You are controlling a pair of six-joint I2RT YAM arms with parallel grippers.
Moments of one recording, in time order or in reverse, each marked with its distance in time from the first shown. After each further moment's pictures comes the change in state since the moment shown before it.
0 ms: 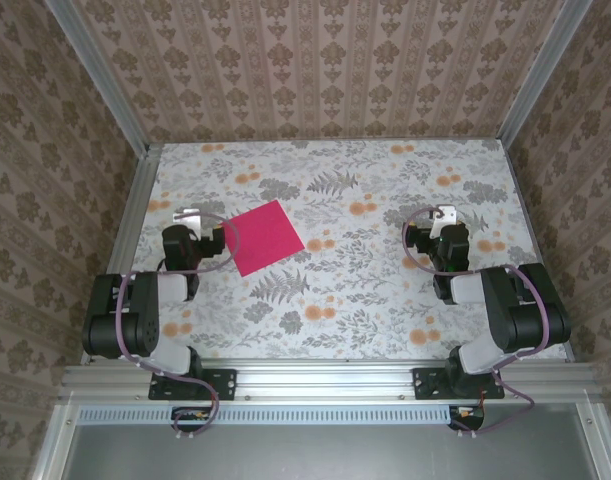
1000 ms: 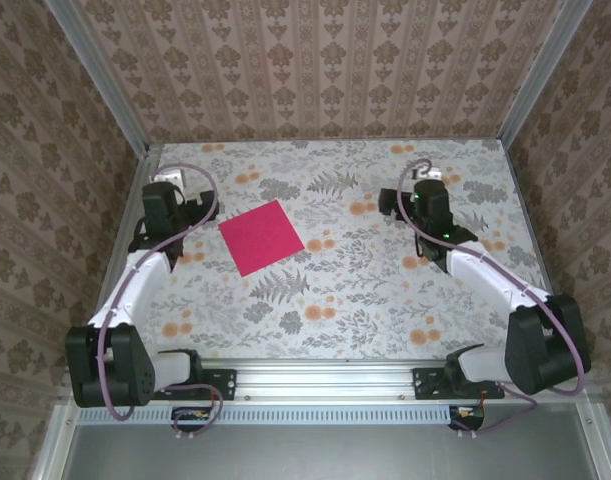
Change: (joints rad) left arm -0.026 -0.287 0.443 -0.827 0.035 -0.235; right arm 0.269 -0.182 0.510 -0.868 0.124 0.294
